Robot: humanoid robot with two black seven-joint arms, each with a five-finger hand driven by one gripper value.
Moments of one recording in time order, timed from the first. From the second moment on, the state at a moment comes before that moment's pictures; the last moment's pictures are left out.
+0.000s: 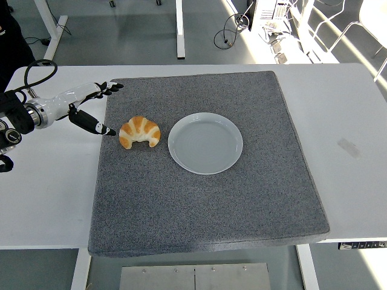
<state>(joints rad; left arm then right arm) -1.26 0.71 0.25 -1.25 0.64 0.16 -0.15 -0.10 0.00 0.09 0.16 -0.06 0.01 0.35</state>
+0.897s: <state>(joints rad) -1.24 0.57 0.25 -1.17 0.81 0.21 -0.06 -0.10 0.00 0.09 0.16 -0.06 0.01 0.35</state>
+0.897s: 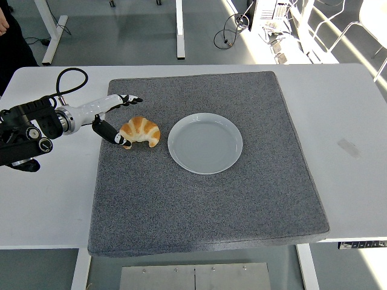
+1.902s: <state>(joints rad) -1.17 0.47 0.24 -1.07 0.91 0.27 -0.05 -0.10 0.00 0.09 0.16 -0.06 0.01 0.35</state>
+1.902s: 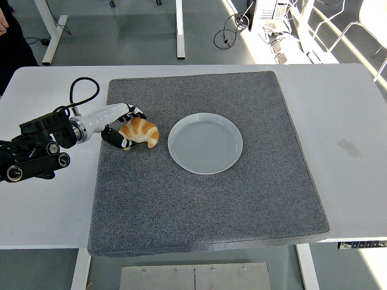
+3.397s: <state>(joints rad) -1.24 0.28 0.12 -1.08 1.02 0.28 -0.02 -0.10 0.00 0.09 0.16 -0.06 0.01 0.35</state>
